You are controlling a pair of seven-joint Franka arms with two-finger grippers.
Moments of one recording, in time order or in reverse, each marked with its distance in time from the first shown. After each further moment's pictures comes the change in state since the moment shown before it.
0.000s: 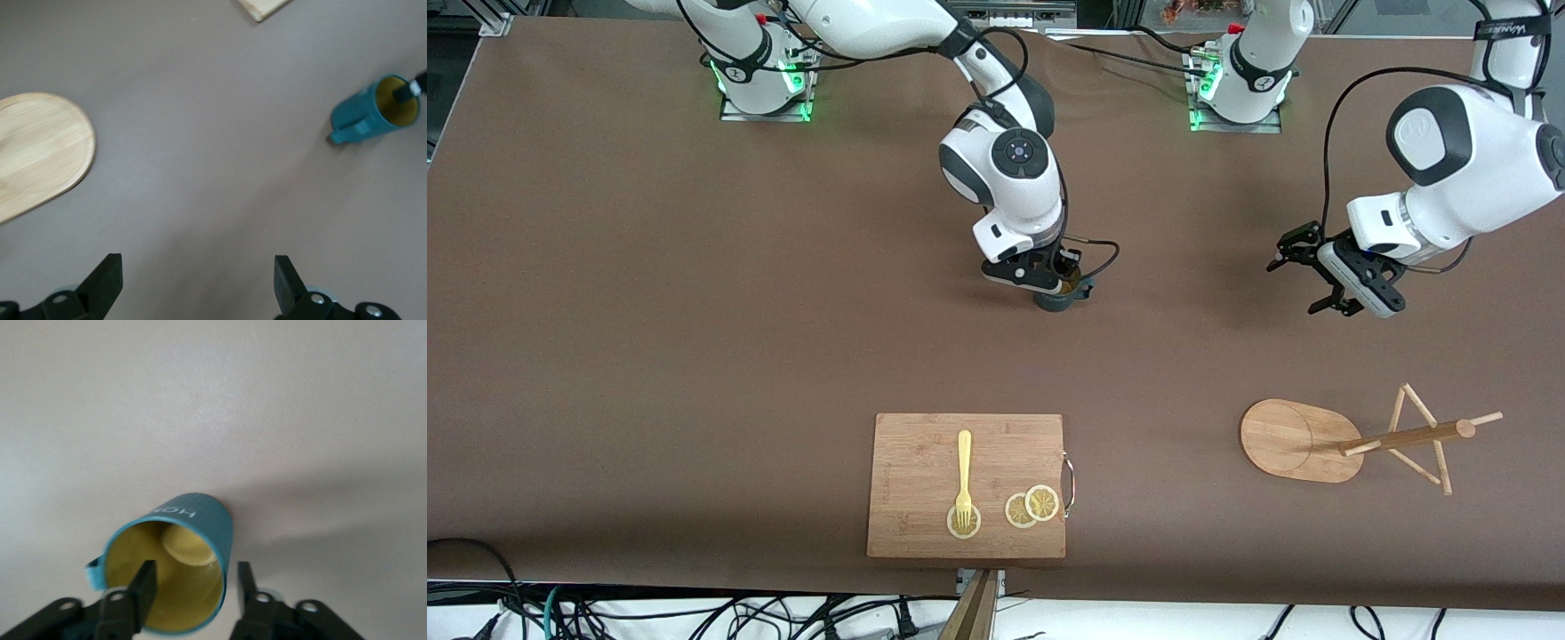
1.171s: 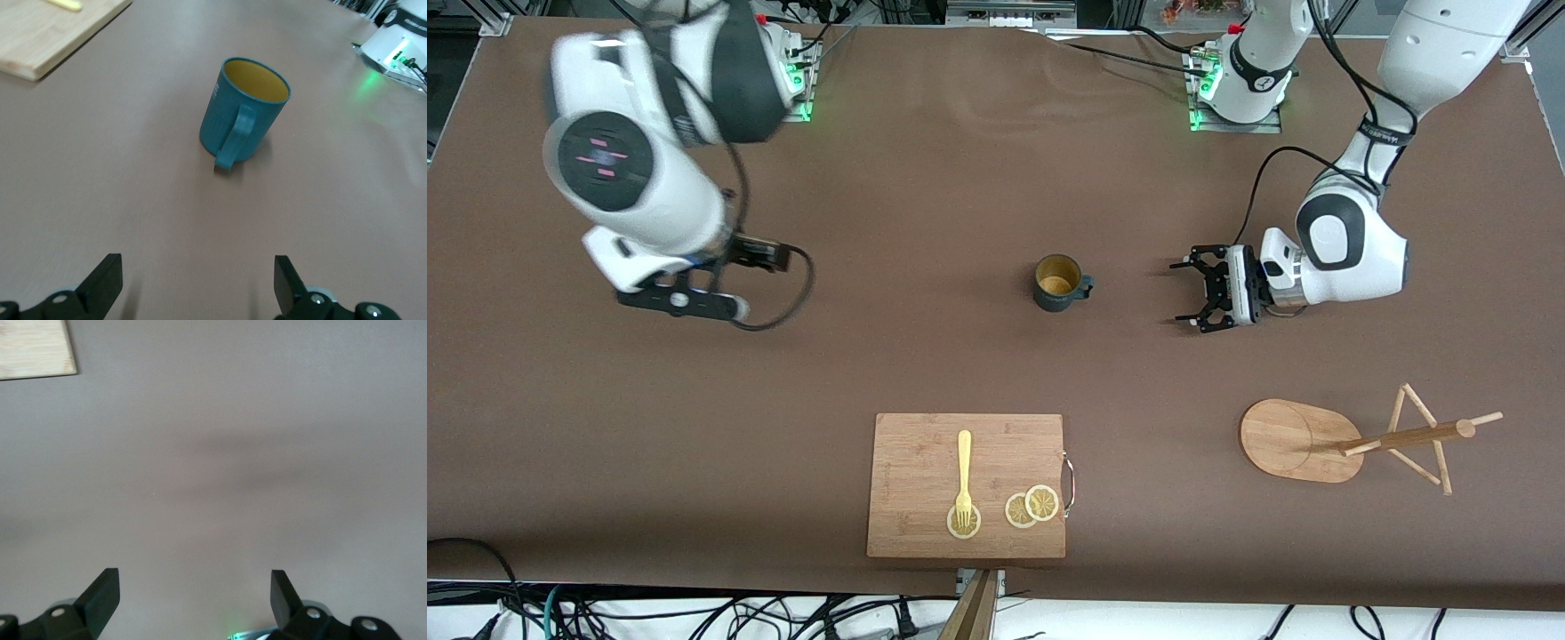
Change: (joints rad) left arm 0.025 0.419 -0.138 0.038 -0.535 -0.026 0.992; right arm -0.052 -0.394 -0.650 0.008 0.055 -0.820 -0.841
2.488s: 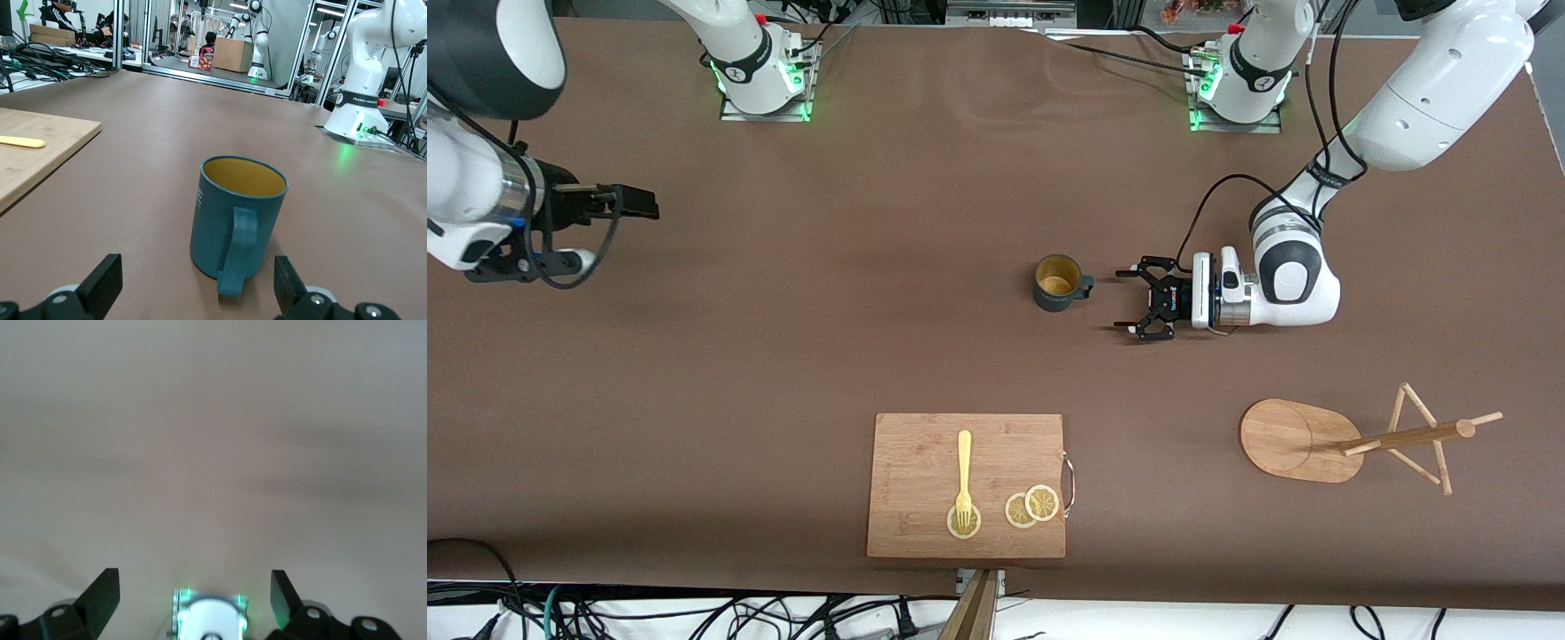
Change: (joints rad) left arm 0.109 0.261 -0.192 0.137 -0.197 -0.098 0.347; right arm -0.731 -0.262 0.567 -0.303 -0.082 0.053 -0.363
